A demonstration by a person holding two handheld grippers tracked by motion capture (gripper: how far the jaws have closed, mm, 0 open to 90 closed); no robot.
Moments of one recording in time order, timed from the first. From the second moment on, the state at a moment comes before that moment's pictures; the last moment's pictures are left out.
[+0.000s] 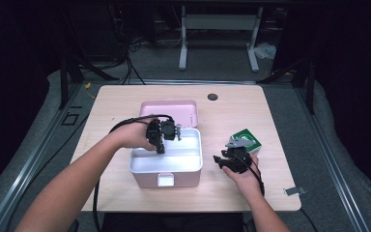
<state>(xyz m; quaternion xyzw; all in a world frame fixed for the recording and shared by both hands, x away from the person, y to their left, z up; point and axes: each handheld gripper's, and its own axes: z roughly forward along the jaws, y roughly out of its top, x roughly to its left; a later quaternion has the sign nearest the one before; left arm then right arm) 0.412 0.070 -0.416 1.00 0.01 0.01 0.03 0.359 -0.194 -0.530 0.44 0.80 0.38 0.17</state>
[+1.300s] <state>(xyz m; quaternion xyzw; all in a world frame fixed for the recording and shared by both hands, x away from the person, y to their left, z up) 0.427 0.176 -0.378 0.99 0.14 0.03 0.05 0.359 -0.193 -0.532 0.44 0.79 0.38 0.17</state>
